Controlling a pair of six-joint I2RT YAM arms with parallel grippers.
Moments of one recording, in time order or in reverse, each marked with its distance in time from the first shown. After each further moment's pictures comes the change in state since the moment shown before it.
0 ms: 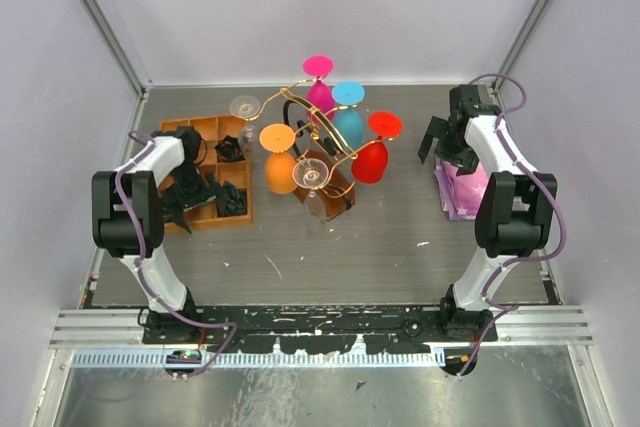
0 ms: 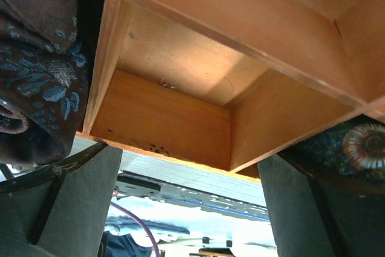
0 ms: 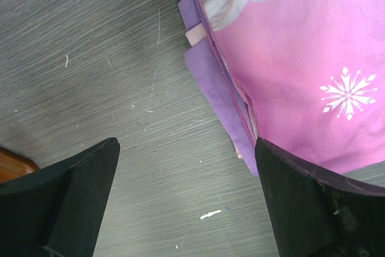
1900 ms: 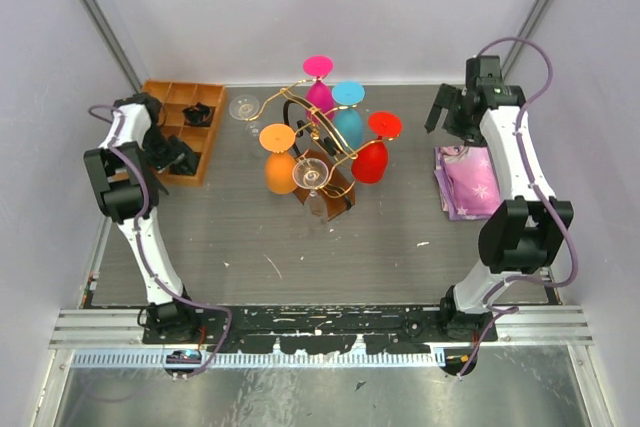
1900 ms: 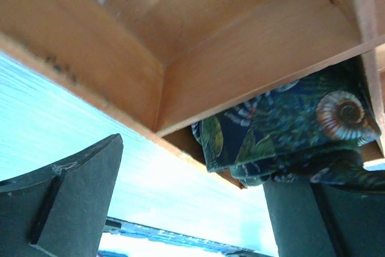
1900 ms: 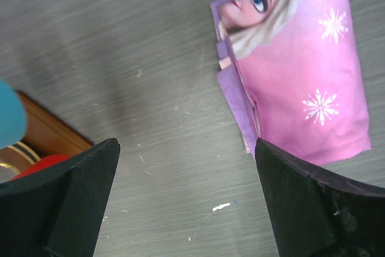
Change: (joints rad) left arm 0.225 0.420 0.614 -0.105 0.010 -0.010; right arm 0.007 -0.106 0.198 -0.100 -0.031 -0.031
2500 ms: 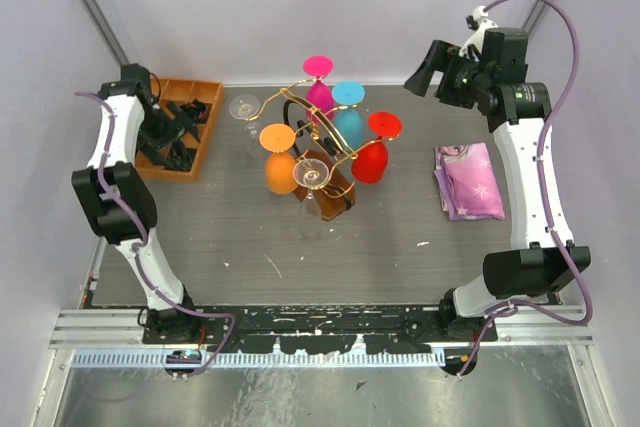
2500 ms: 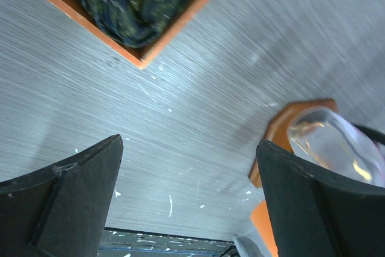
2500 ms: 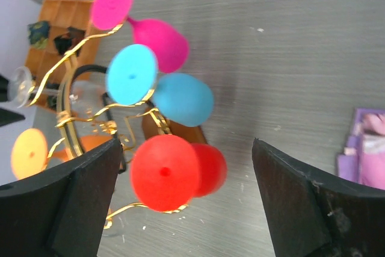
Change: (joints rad) left arm -0.044 -0.274 0.001 0.044 0.116 -0.019; right arm 0.085 -0.171 0.182 0.126 -0.353 -0.005
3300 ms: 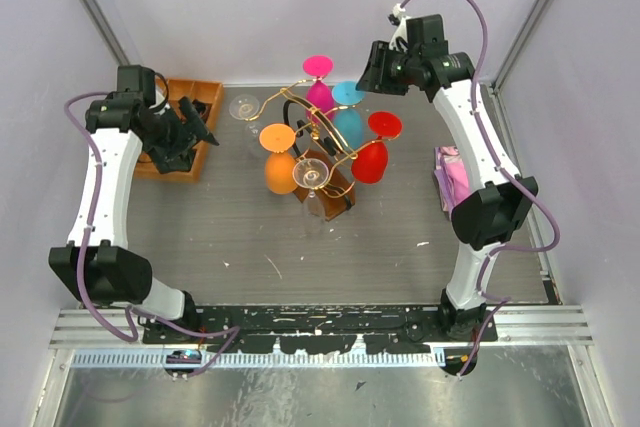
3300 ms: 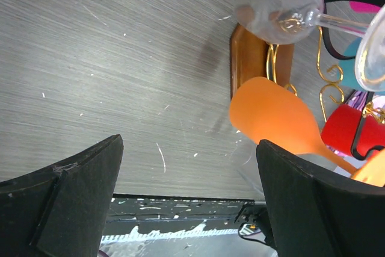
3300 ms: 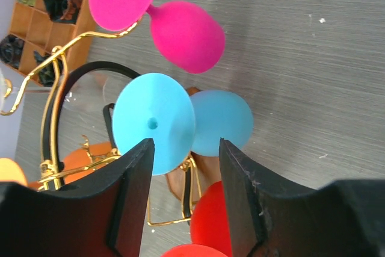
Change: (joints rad) left arm -0.152 -0.446 -0.185 -0.041 0.069 -0.008; right arm 0.211 0.381 0.280 -0.027 0.022 -0.015
